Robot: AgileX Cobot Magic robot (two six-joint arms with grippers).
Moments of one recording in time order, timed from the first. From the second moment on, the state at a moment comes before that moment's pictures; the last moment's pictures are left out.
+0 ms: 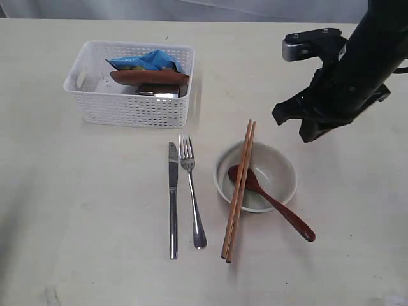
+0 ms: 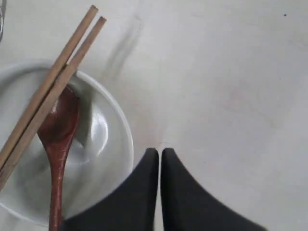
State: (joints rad) left arm -0.15 0.00 0.00 0.06 0.33 -0.02; right arm 0.34 1.63 -1.03 0.12 0.91 -0.12
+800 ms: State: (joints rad) left arm -0.15 0.00 0.00 0.06 0.33 -0.02; right arm 0.21 1.53 -0.83 0.55 0.88 -0.25
